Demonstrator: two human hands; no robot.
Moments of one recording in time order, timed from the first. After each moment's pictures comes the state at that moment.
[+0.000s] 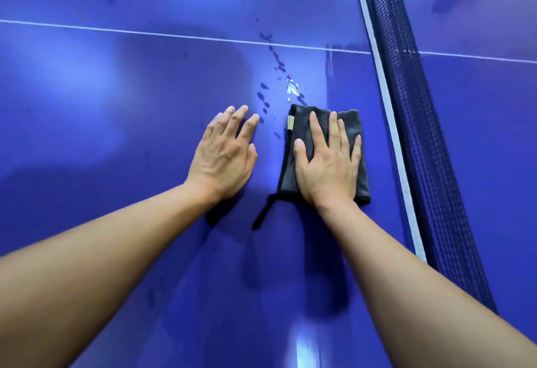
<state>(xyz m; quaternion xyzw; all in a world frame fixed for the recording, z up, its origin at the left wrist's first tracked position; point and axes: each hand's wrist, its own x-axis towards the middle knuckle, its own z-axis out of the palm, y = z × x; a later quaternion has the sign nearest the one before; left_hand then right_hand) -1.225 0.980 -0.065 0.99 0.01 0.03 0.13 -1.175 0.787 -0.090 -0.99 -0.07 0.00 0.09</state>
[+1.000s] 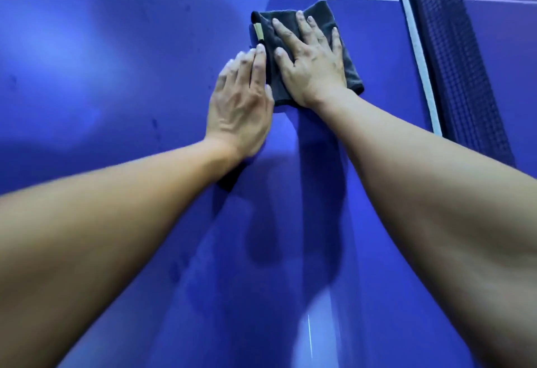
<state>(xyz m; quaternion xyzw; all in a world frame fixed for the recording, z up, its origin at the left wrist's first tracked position) -1.202 0.986 -0.077 0.99 0.06 0.10 0.12 -1.081 0.871 -0.081 -0.97 -0.20 0.03 0.11</state>
